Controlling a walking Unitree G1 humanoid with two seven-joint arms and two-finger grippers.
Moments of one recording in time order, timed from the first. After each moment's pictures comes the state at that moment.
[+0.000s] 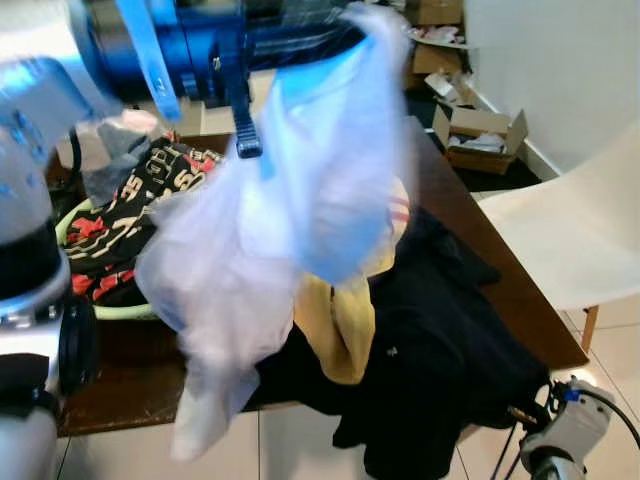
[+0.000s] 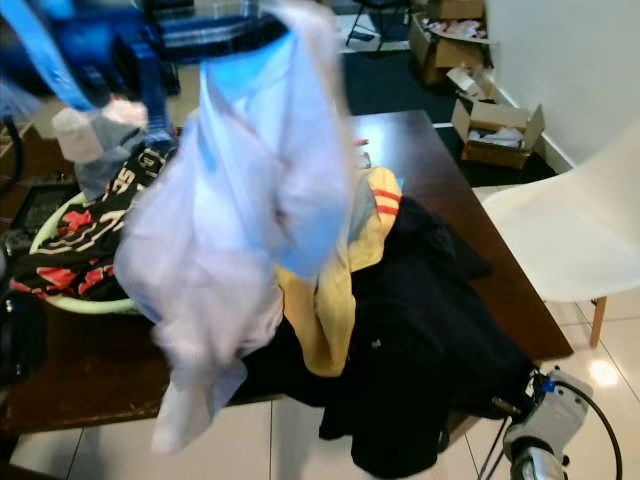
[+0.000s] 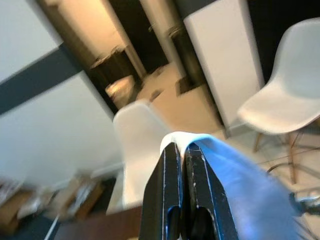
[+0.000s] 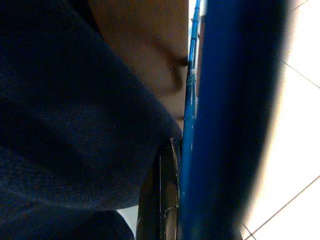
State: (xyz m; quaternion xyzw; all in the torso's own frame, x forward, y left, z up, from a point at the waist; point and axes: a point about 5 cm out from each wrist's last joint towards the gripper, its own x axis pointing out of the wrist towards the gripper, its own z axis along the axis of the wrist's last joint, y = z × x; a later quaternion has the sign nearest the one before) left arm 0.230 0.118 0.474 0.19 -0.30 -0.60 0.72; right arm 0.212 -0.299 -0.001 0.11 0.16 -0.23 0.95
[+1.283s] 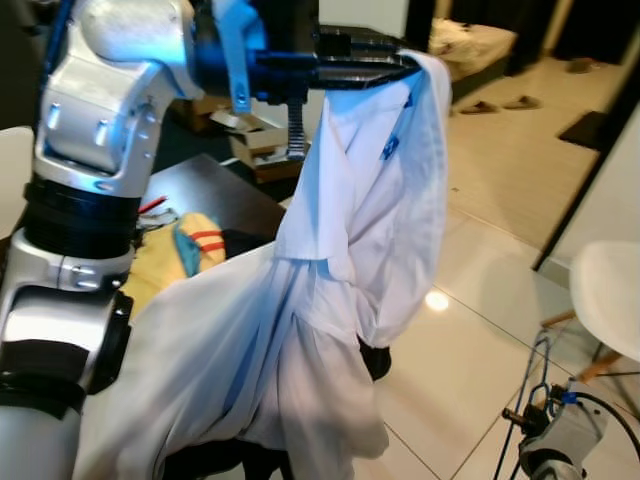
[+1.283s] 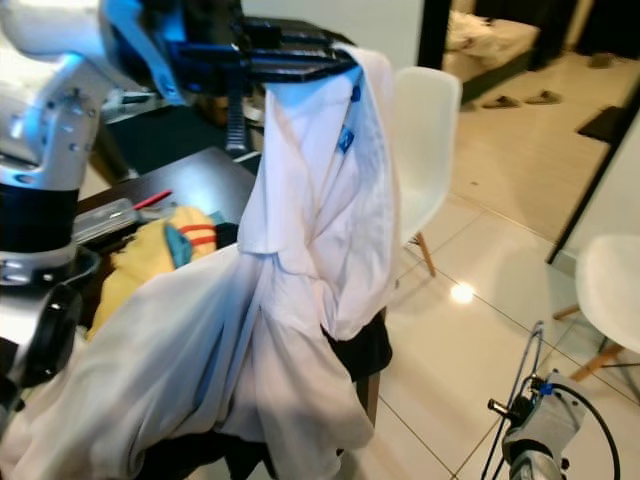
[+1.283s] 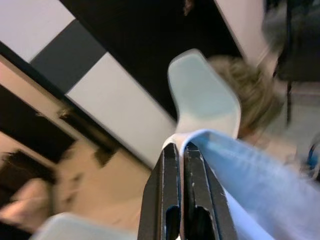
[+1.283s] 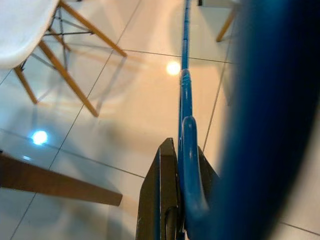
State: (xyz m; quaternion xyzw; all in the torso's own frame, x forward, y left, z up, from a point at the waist) left arm 0.298 0.059 0.414 0.23 -0.30 -0.59 0.72; right arm 0.211 -0.299 -0.004 0.11 0.16 -0.24 0.95
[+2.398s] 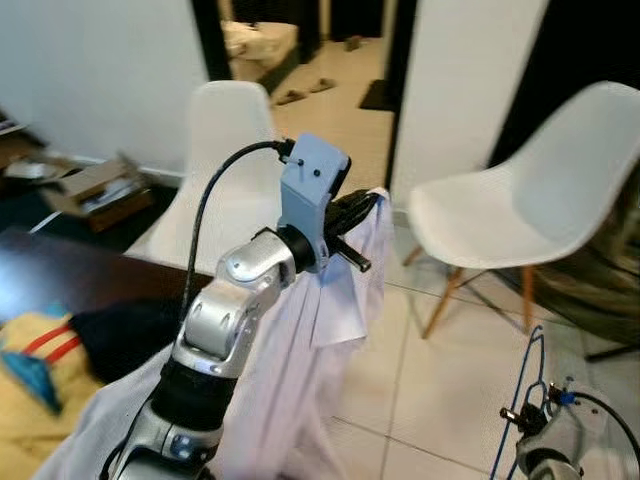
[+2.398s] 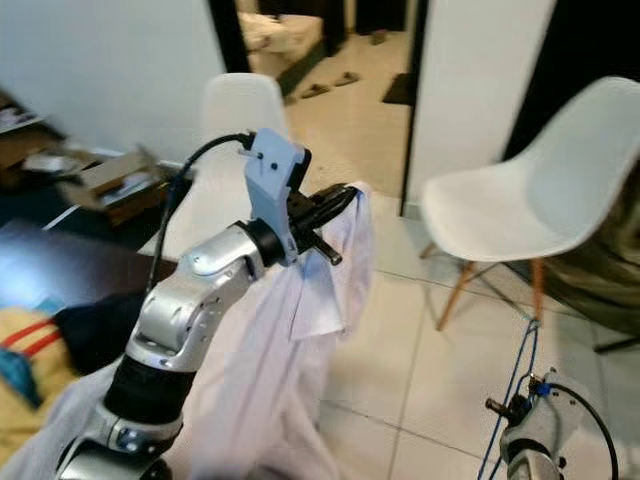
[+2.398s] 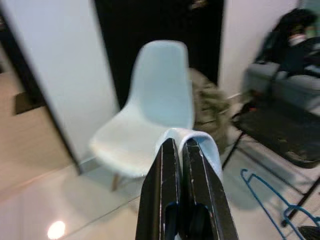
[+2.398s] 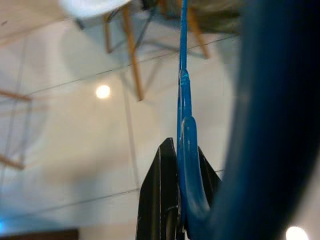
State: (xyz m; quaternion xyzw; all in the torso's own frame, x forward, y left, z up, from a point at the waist) left arm 0.311 0.028 0.266 0.00 -0.14 -0.39 0.91; right arm 0.207 -0.304 -0.002 0.10 0.16 -0.25 0.95
